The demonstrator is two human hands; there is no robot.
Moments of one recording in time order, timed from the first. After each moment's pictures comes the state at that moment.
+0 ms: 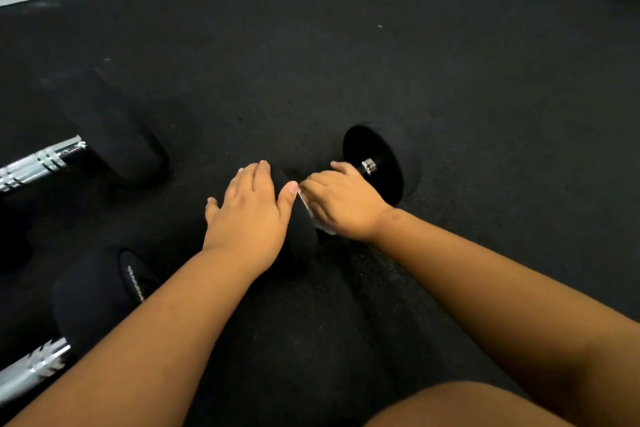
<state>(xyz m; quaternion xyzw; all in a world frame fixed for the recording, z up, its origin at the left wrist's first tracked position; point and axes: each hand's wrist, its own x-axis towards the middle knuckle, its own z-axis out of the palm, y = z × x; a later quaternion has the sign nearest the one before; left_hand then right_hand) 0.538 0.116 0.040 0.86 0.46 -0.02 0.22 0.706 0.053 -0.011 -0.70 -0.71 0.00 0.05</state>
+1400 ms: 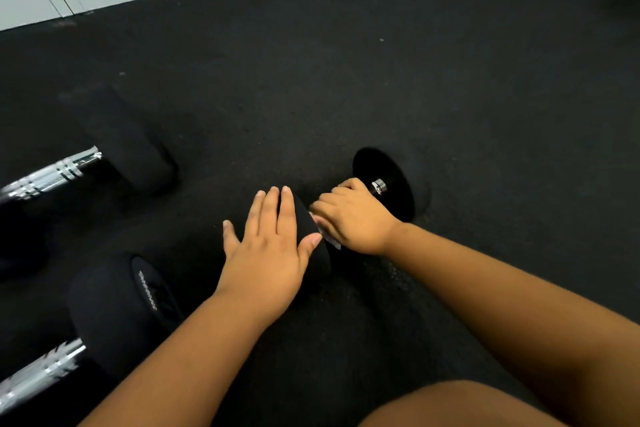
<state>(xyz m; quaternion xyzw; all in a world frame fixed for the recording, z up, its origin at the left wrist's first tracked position) 0.520 0.080 0.038 0.91 0.39 -0.07 0.15 0.711 0.039 -0.007 -0.66 -0.75 -0.01 0.01</state>
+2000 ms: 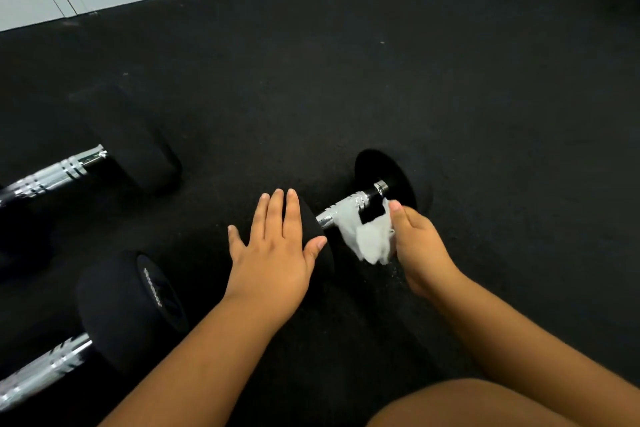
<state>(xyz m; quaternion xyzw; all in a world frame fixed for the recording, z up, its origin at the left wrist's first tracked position) 0.520 0.072 0.034 0.91 0.40 -0.07 0.14 0.692 -0.030 0.015 -0.79 -0.12 0.32 0.51</state>
